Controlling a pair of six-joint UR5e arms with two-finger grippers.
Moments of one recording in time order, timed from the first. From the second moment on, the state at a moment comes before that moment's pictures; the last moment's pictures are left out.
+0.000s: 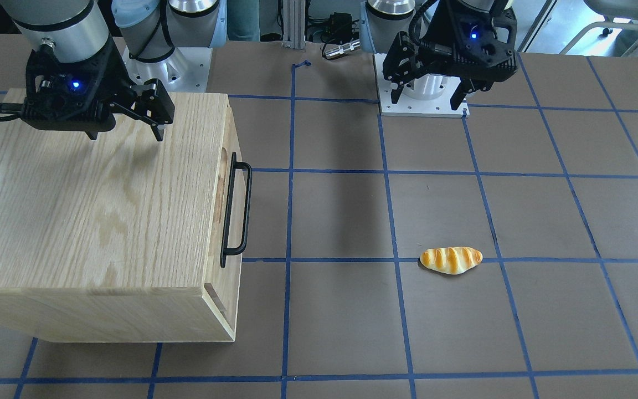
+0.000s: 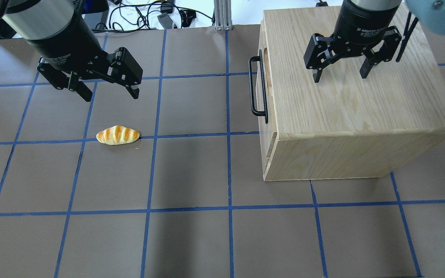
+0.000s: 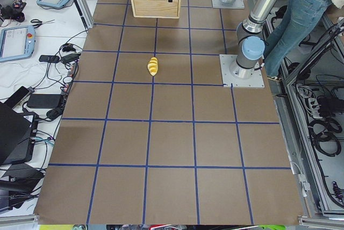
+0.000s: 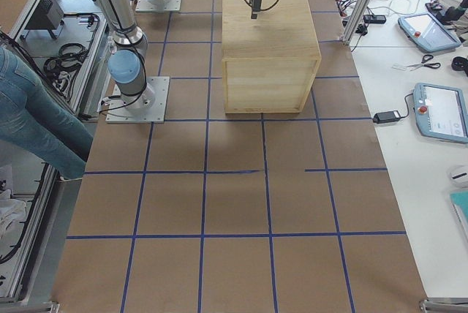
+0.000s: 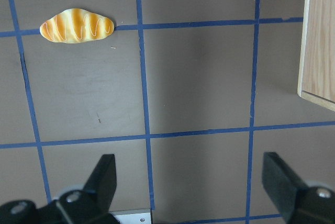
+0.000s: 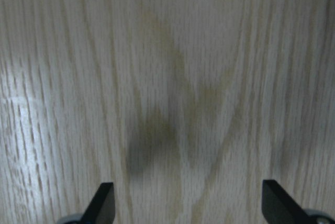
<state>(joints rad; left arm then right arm) -1.62 -1.51 -1.49 -1.72 1.50 -0.02 1.61 -1.51 1.43 -1.44 -1.61 0.02</state>
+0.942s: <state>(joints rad) -1.68 -1.62 -1.47 -1.59 1.43 -0.10 1.61 -1.51 1.43 -1.44 -1.61 0.02</state>
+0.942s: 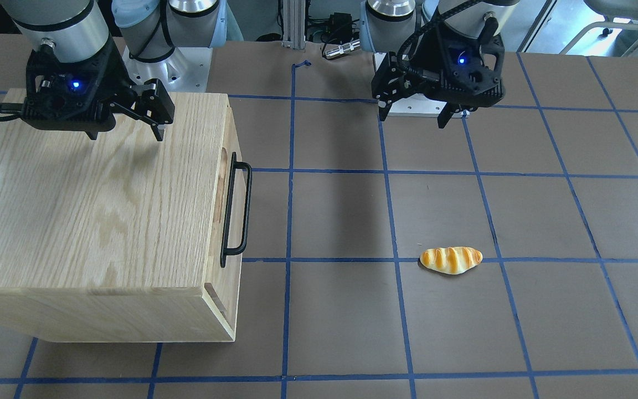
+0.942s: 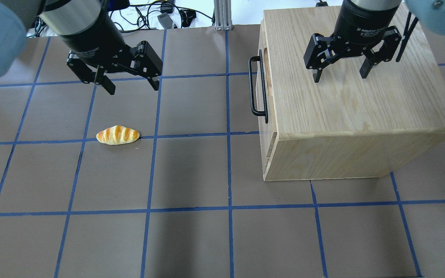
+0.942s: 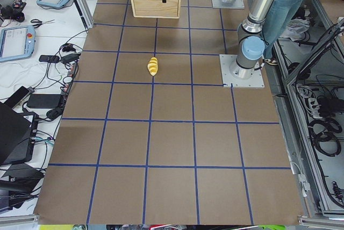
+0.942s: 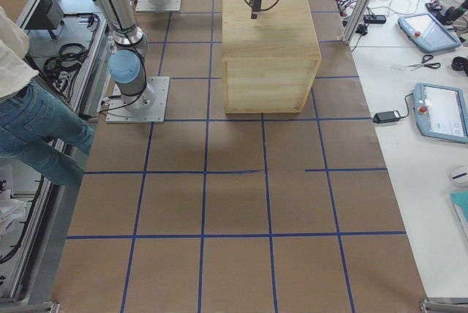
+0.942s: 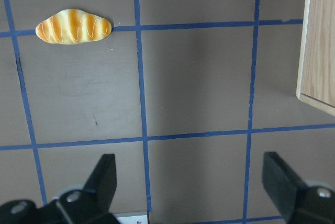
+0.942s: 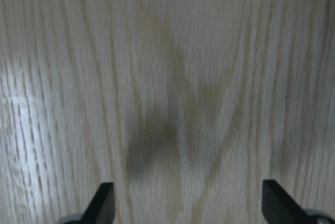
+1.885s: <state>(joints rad) -1.89 -1.90 -1.47 -1.14 1.31 -0.40 1.61 -1.51 1.43 -1.44 -1.61 0.02</state>
